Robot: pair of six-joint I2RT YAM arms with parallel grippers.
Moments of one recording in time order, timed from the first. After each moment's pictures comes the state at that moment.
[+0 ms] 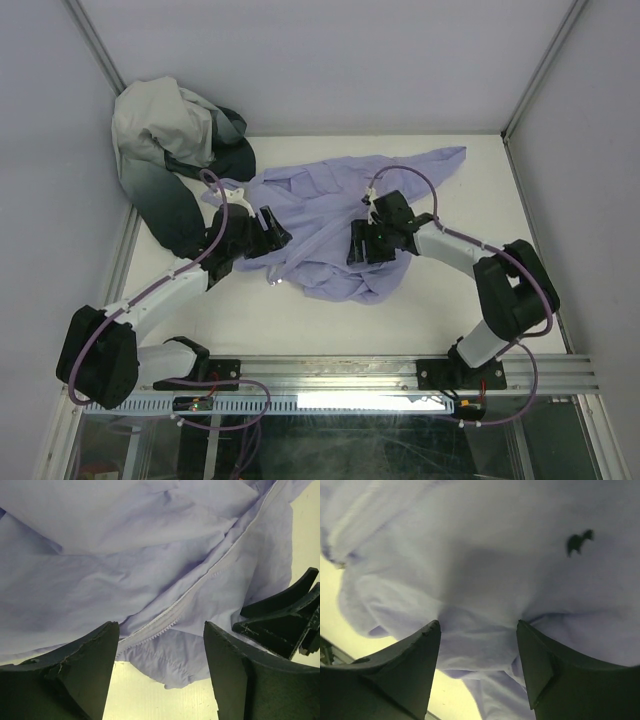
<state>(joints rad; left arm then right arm) -0.46 1.19 0.68 -0.07 0.04 -0.72 0.54 1.59 0.96 -0.36 -0.28 0.38</state>
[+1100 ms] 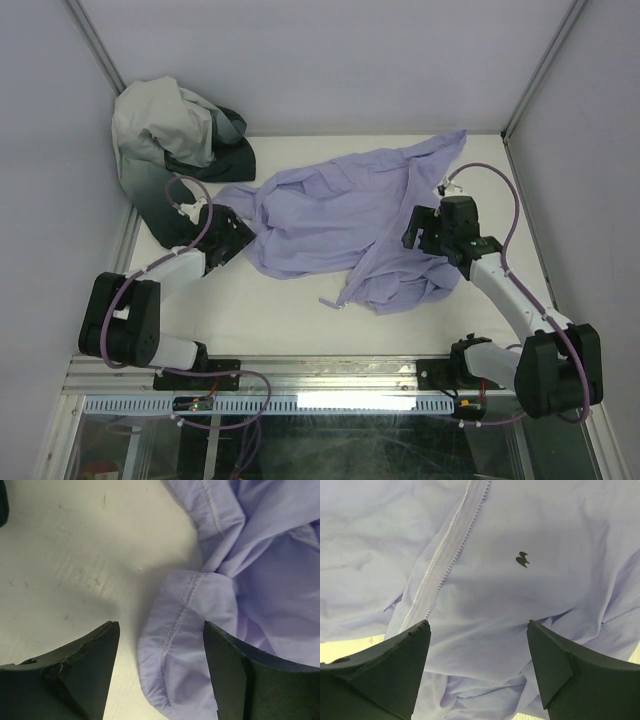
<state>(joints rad) -0.21 1.38 0.64 -0.04 -0.12 -0.87 0.22 1.16 0.74 -0.36 0.00 0.37</state>
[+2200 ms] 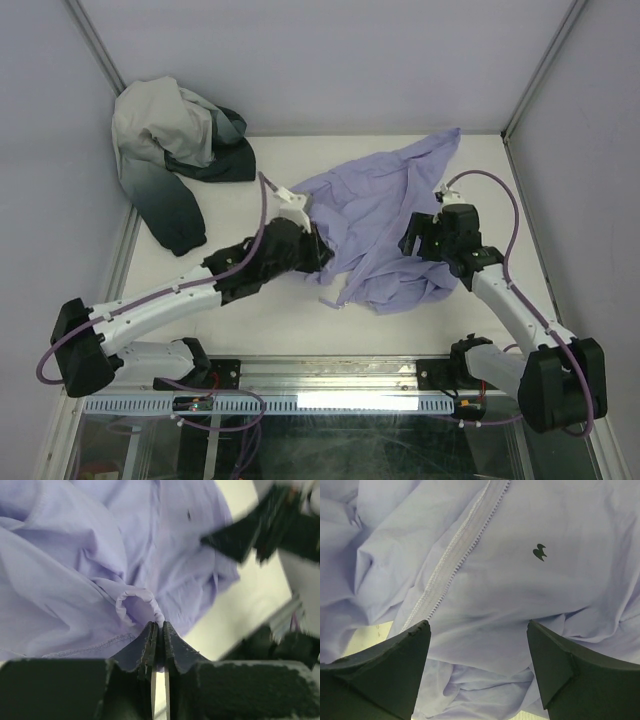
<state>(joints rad) -0.90 1.16 0.95 -0.22 -0.19 -0.69 0.24 1.06 0.66 -0.32 -0.07 0.35</state>
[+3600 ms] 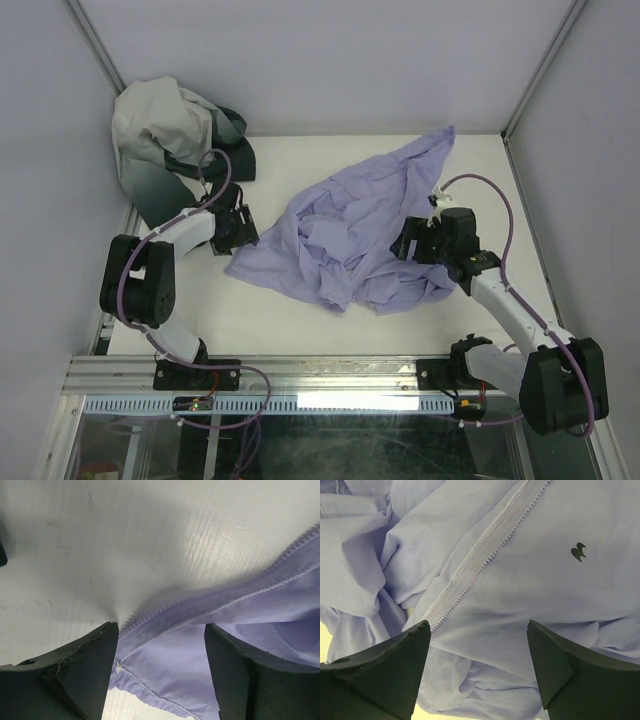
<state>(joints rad) -0.21 1.63 0.96 -0.46 -0.08 -0.55 0.26 1.06 0.61 -0.25 -0.19 0.34</state>
